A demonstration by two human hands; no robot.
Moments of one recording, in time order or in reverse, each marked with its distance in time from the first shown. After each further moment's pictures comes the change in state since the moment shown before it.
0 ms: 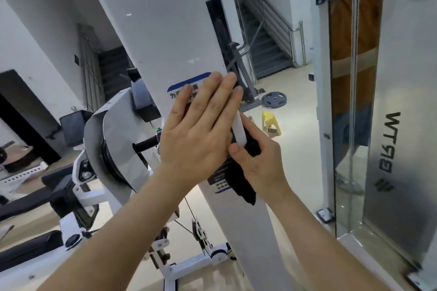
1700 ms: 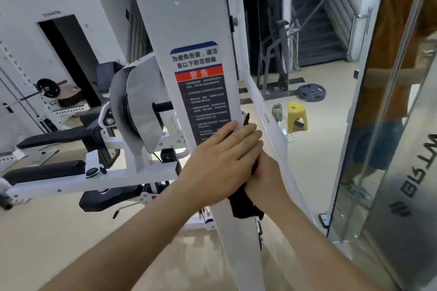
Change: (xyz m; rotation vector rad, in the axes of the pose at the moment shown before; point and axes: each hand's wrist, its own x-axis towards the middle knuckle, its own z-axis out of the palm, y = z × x) left_hand -0.032 0.085 -0.039 -0.261 -0.564 0.068; right_hand -0.045 0.033 -0.031 -0.459 -0.204 0.158
